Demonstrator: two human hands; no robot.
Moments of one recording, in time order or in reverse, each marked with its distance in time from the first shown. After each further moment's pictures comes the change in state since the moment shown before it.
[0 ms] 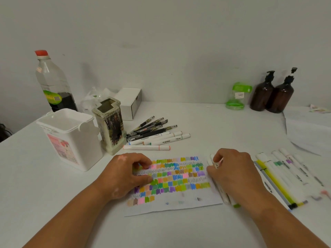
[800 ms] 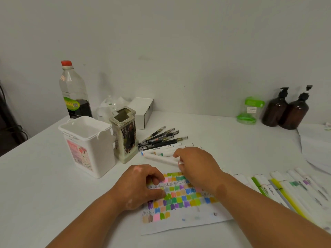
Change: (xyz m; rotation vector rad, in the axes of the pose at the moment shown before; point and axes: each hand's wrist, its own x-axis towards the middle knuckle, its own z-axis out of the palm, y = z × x) left_hand 0.001 0.000 0.004 -0.010 -0.038 -0.007; right_hand 0.047 -0.086 0.046 -0.173 -0.178 -0.547
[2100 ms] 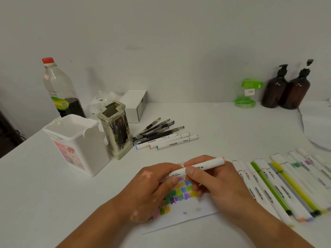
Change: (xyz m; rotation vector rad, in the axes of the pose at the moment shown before) left_hand -0.022 0.054 0.009 -0.197 -0.040 0.294; right_hand -0.095 0.002 -0.012 1.343 0.103 0.213
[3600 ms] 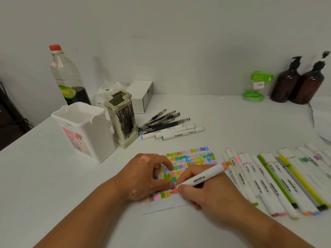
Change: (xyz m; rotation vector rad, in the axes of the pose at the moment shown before) left_hand 0.002 -0.032 -0.012 0.295 -0.062 -0.223; right_hand -0.014 0.010 0.016 -0.351 -0.185 0.089
